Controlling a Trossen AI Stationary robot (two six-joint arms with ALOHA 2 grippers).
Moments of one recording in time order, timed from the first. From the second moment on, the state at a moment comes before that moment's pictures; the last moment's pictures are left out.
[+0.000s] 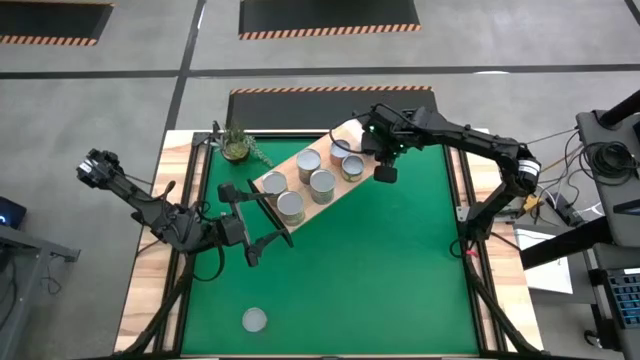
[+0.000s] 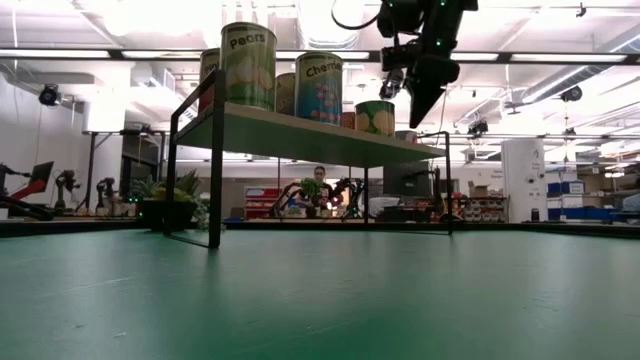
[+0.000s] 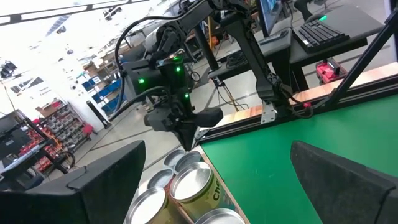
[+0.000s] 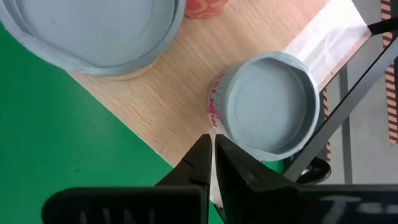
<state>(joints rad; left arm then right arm) -0.58 1.07 0.94 0.05 -0.96 0.40 -0.45 1.59 1.54 -1.11 0.10 -0.39</state>
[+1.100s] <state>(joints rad) -0.58 1.07 0.94 0.05 -0.96 0.40 -0.54 1.59 1.53 -1.06 0.11 -0.41</state>
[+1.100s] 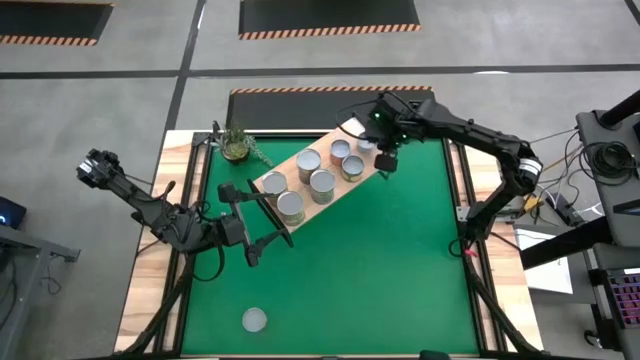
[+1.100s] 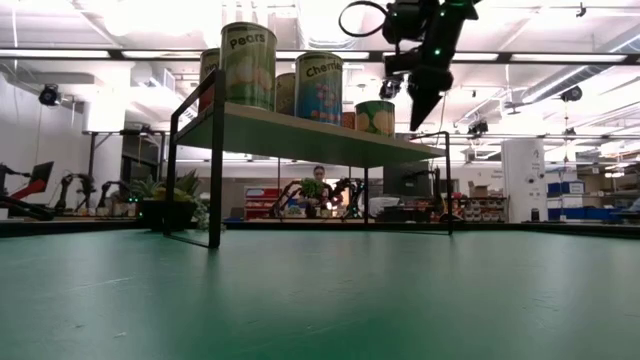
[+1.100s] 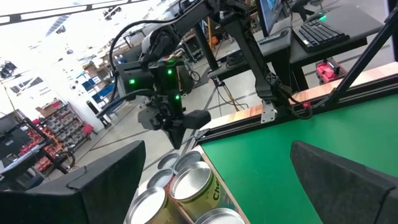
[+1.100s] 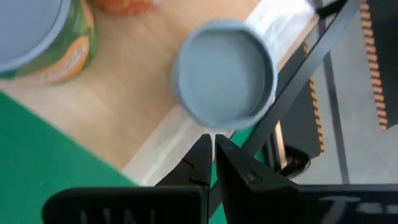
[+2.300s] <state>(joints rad) -0.58 1.07 0.94 0.05 -0.96 0.40 -0.55 1.57 1.42 -0.83 0.16 -0.45</state>
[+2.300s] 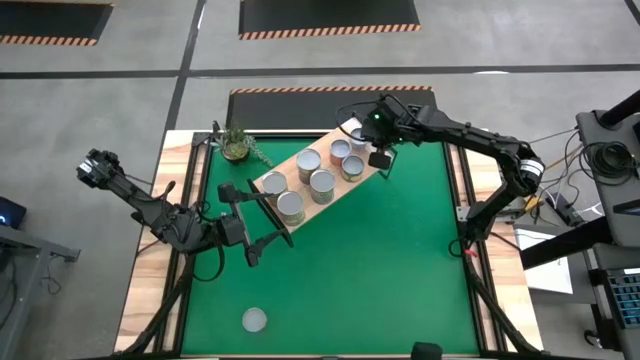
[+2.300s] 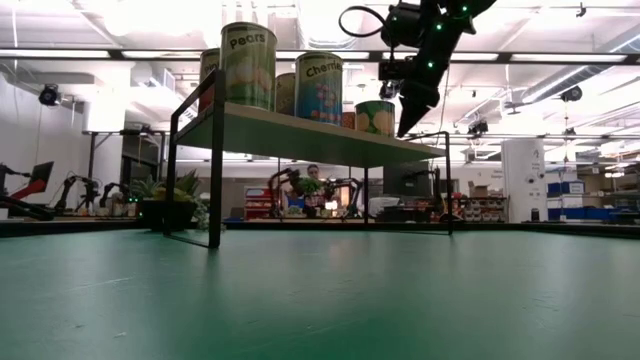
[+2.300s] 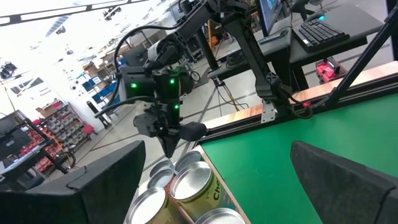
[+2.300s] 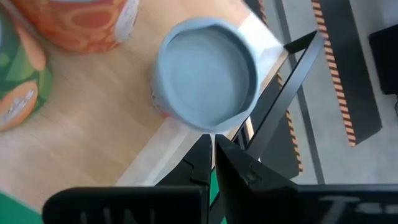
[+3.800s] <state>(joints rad) -0.61 1.10 1.09 -0.15 -0.27 -0.37 0.34 1.07 0.92 -0.32 0.53 -0.23</state>
